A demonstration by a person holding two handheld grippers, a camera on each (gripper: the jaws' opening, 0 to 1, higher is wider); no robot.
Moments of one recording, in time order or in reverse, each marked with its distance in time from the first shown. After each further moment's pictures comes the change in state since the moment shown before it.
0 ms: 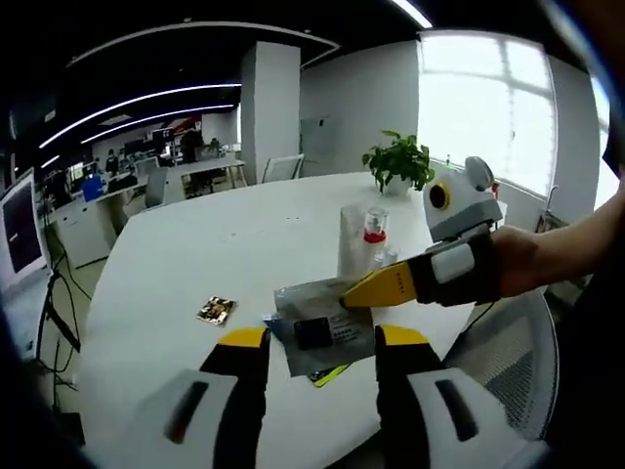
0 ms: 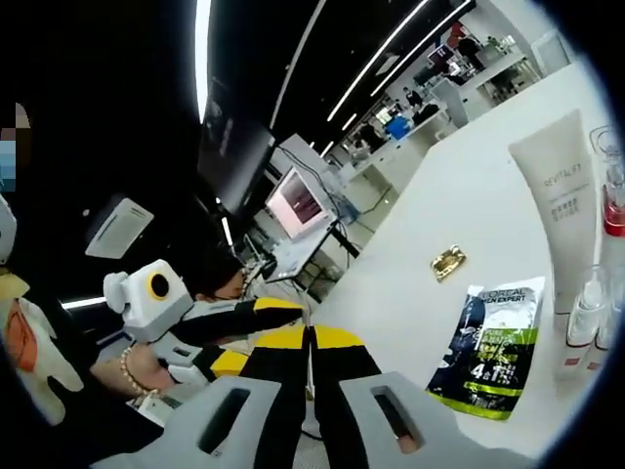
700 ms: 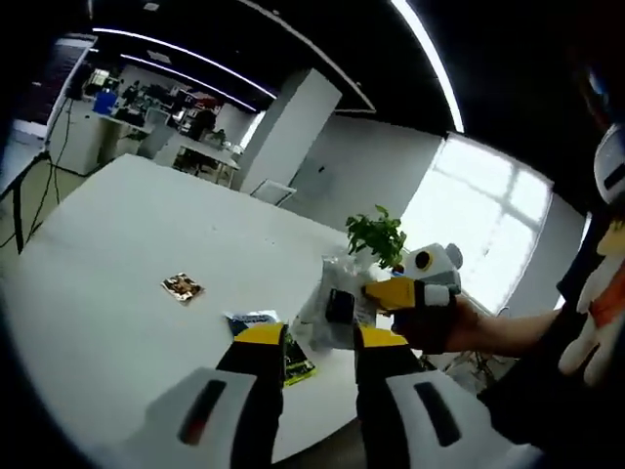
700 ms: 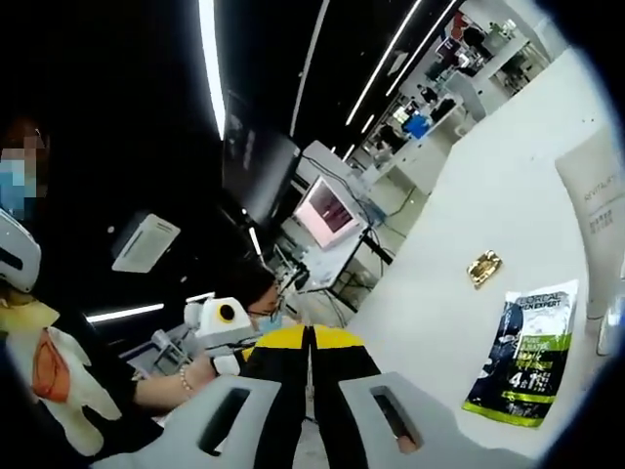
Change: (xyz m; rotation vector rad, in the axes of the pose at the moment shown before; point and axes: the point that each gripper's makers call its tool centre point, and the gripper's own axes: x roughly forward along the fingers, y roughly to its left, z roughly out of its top) left arm -0.039 0.022 0.002 -0.489 -0.208 -0.221; right arm 0.014 0.035 0.019 0.061 -0.030 0.135
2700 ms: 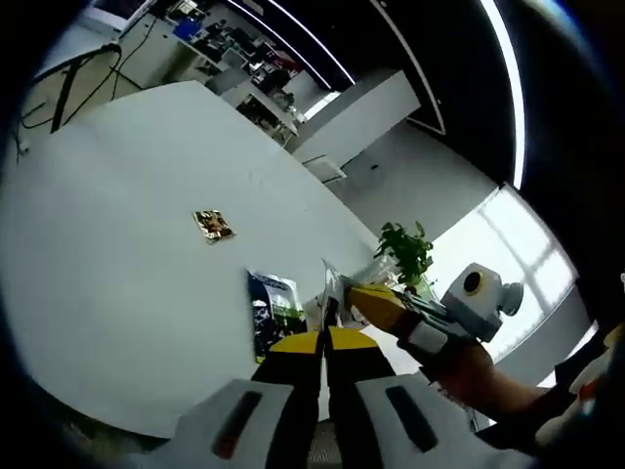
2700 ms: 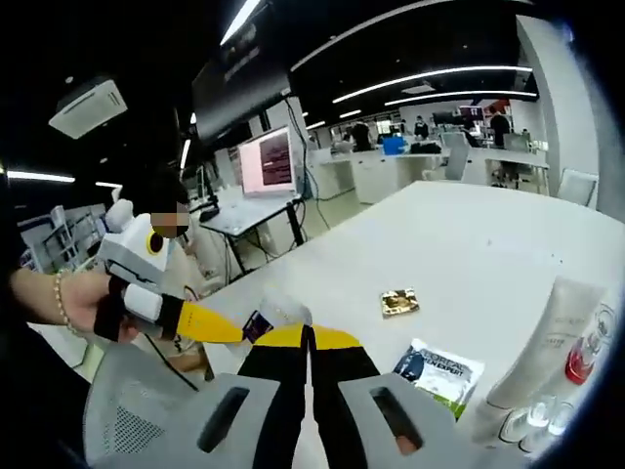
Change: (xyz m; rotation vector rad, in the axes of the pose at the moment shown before) left arm 0.017 0.032 -0.030 -0.346 0.089 0.164; right arm 0.023 -0.066 -0.017 -0.532 0.222 -0.426
